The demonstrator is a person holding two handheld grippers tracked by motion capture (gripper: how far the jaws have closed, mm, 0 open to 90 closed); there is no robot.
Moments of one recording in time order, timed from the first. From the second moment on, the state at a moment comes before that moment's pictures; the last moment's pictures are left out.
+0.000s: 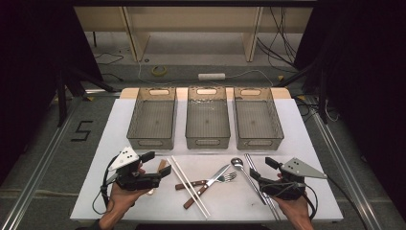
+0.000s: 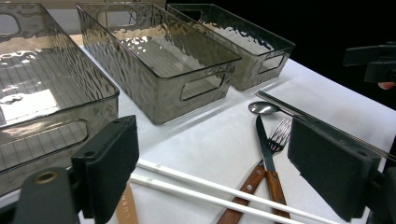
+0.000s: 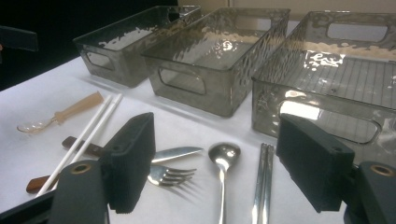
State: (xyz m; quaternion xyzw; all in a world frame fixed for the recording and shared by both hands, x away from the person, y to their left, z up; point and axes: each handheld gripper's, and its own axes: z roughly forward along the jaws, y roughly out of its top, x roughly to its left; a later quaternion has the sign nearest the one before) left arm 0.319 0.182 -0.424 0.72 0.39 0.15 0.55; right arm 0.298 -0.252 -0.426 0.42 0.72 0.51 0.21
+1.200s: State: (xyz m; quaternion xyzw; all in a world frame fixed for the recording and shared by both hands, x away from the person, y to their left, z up) left arm 0.319 0.182 -0.423 0.72 0.39 0.15 0.55; right arm 0.316 -0.261 -0.450 0.50 0.82 0.25 0.13
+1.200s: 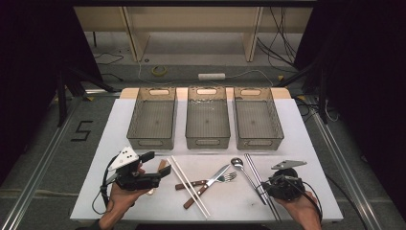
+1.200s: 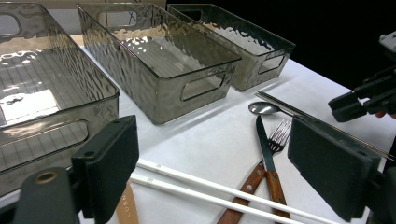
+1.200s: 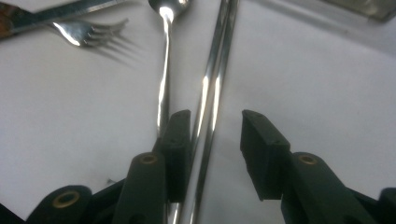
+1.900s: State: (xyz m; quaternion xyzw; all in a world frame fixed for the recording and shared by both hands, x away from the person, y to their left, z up) left arm 0.319 0.181 -0.424 0.73 0.39 0.15 0.55; right arm 0.322 -0.259 -0.466 0.51 0.83 0.22 0.11
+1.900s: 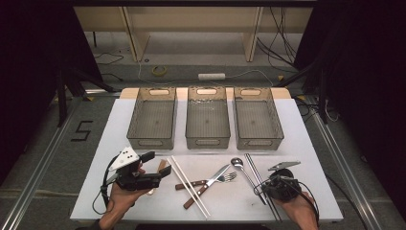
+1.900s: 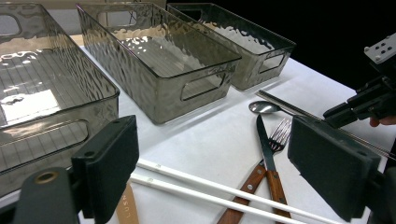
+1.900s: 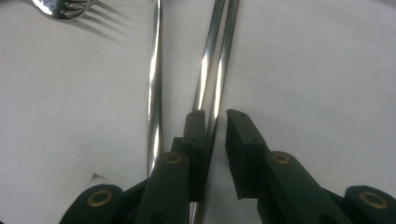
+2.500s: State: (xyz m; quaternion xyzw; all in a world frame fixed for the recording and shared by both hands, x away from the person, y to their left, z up) left arm 0.319 0.181 -0.424 0.73 0.39 0.15 0.55; right arm 0.323 -0.261 -0.468 0.51 0.82 0.22 0.11
